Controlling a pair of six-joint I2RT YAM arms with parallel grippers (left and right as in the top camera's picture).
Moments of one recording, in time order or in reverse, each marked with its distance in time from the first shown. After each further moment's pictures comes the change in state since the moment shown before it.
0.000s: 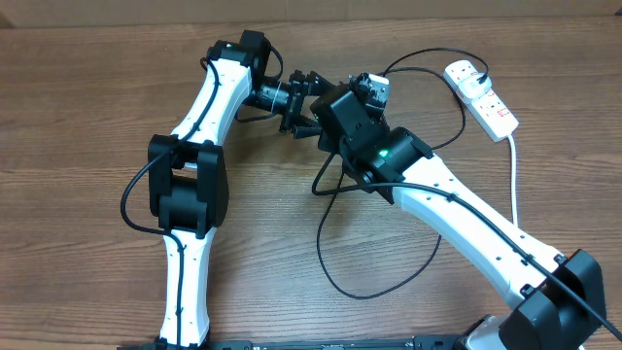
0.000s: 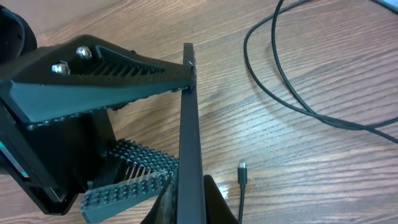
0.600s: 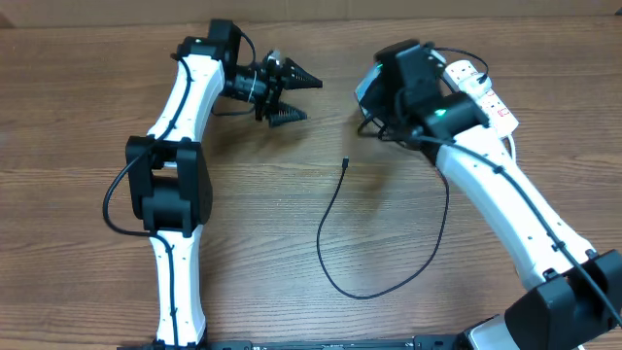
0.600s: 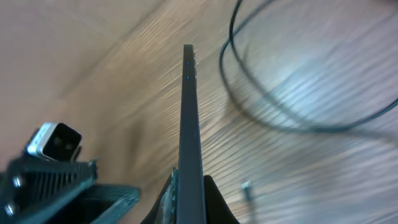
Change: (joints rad) left arm 0.094 -0.030 0.002 0.104 -0.137 0.201; right arm -0.275 0.002 0.094 -0.050 -0.285 0.185
